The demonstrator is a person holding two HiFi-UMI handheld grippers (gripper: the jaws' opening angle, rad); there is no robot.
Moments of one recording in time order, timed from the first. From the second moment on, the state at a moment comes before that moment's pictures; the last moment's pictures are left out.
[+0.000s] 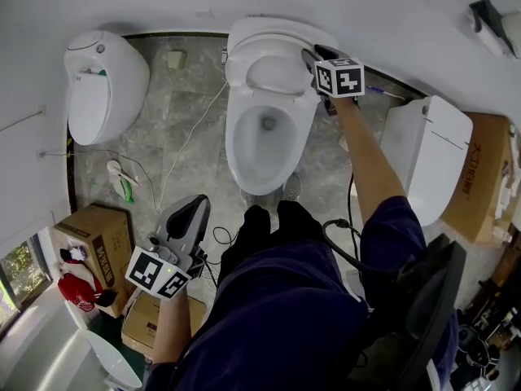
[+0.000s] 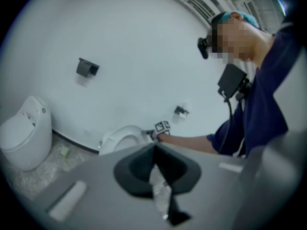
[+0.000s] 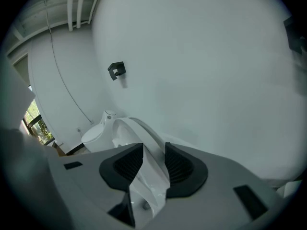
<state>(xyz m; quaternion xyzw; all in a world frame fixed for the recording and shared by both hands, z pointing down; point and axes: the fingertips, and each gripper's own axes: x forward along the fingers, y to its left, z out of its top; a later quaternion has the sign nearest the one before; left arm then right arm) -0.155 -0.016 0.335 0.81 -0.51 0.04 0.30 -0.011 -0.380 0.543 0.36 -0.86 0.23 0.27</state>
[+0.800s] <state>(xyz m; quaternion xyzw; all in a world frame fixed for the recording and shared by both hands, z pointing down) -0.160 0.009 0.328 0.83 -0.48 0.02 0.29 -0.008 -0.316 0.531 0.36 -0.86 0.22 0.28</state>
